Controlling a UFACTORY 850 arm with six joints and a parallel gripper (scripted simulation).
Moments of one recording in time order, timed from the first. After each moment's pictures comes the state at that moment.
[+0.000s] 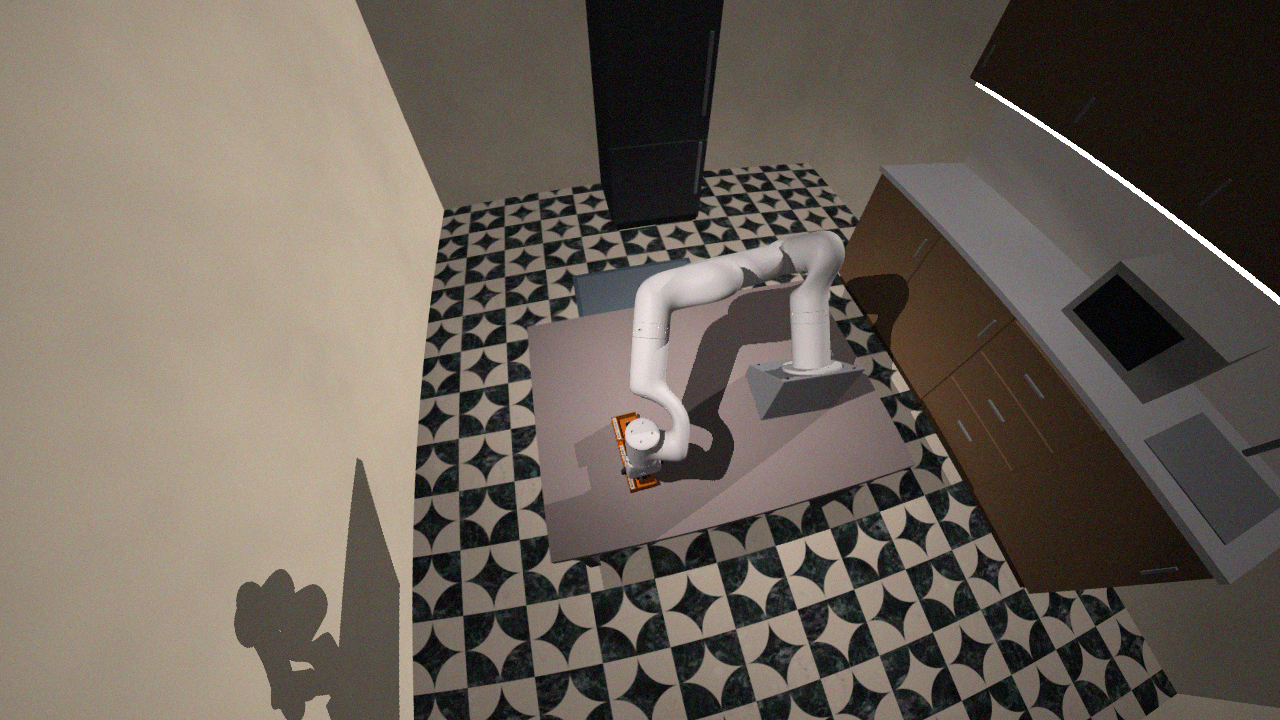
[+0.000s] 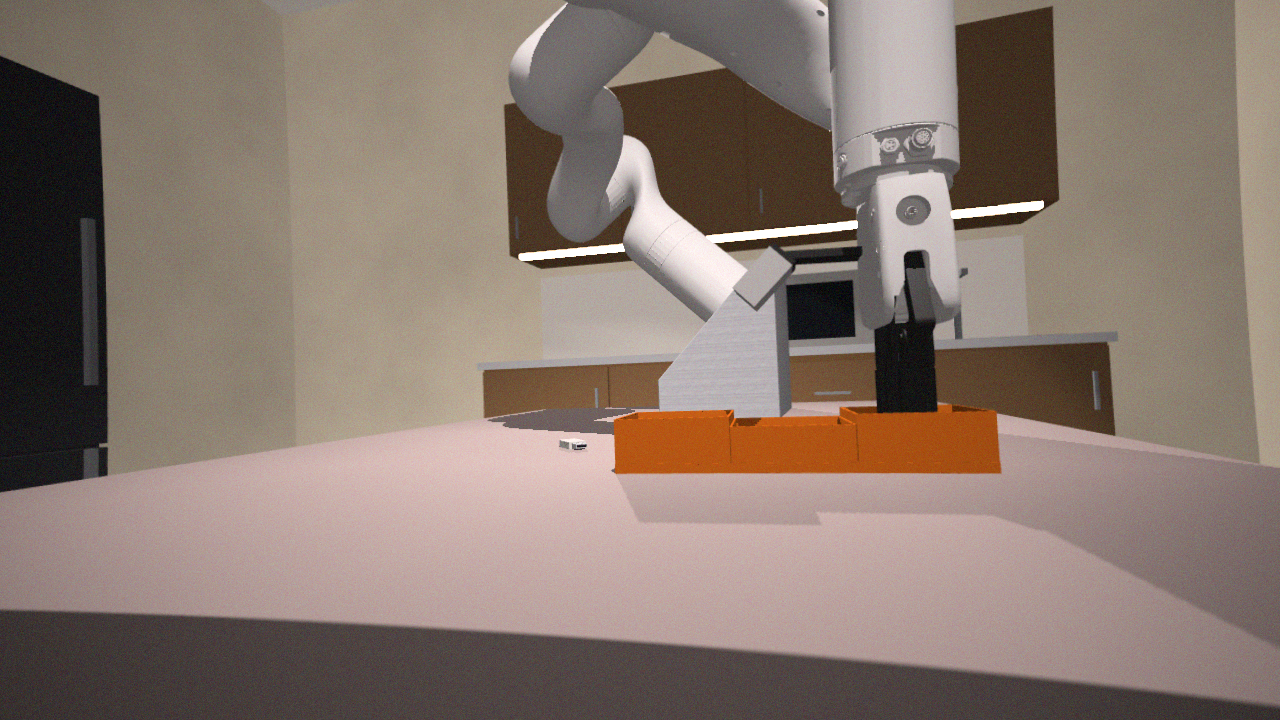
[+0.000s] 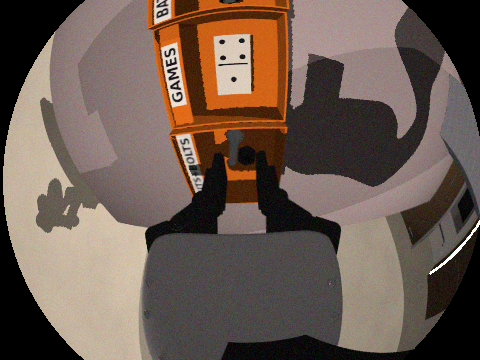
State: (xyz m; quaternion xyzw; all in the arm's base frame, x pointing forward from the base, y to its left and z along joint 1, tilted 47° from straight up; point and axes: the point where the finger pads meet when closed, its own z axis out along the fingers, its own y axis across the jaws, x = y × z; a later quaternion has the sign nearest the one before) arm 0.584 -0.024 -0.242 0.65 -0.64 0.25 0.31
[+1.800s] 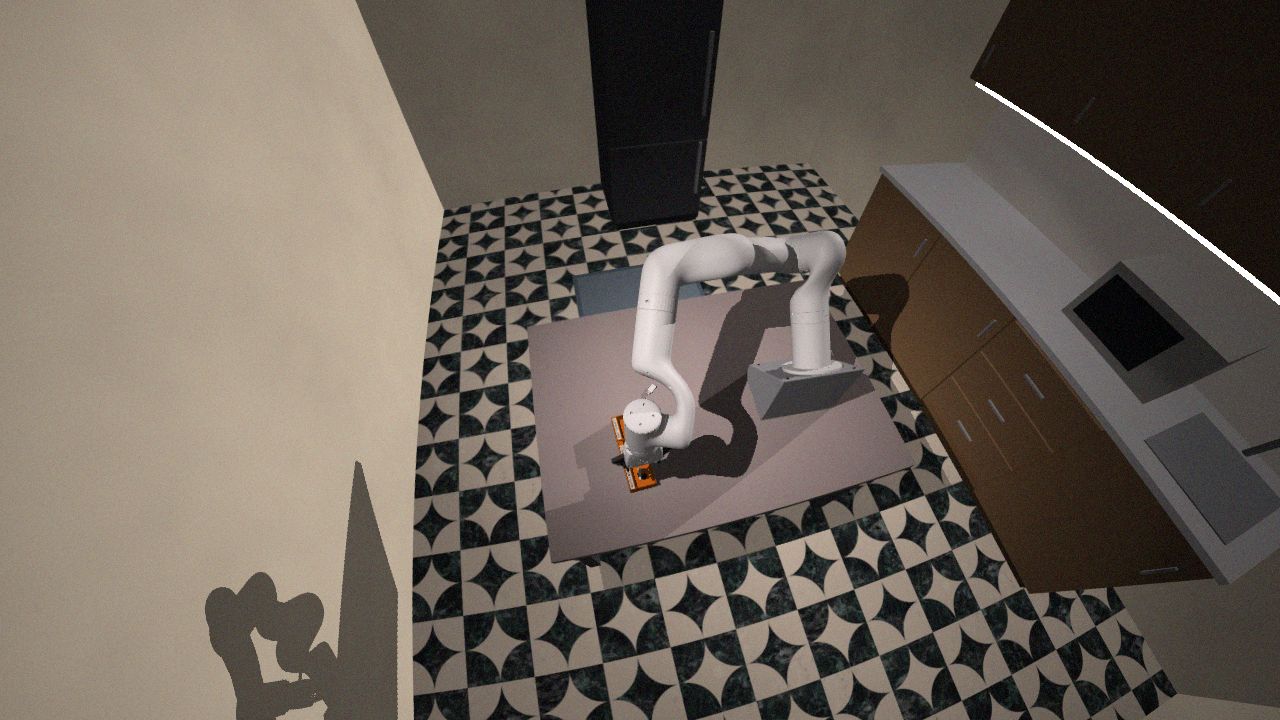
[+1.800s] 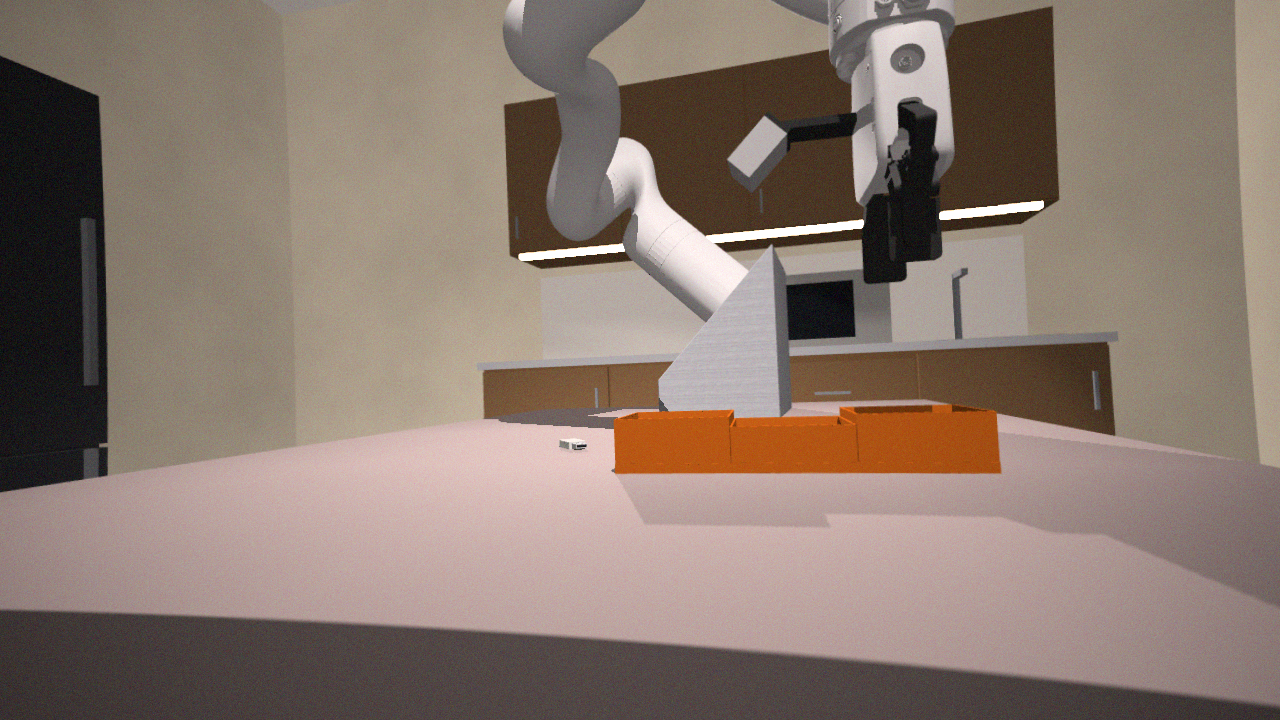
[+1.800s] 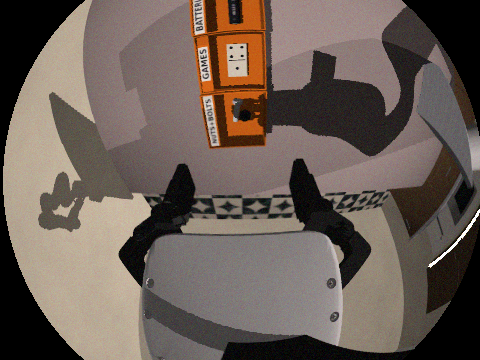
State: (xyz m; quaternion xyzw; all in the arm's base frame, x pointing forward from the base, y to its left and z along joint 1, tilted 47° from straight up) arm 0.591 0.049 -0.174 0.65 -0.64 0.25 0.31
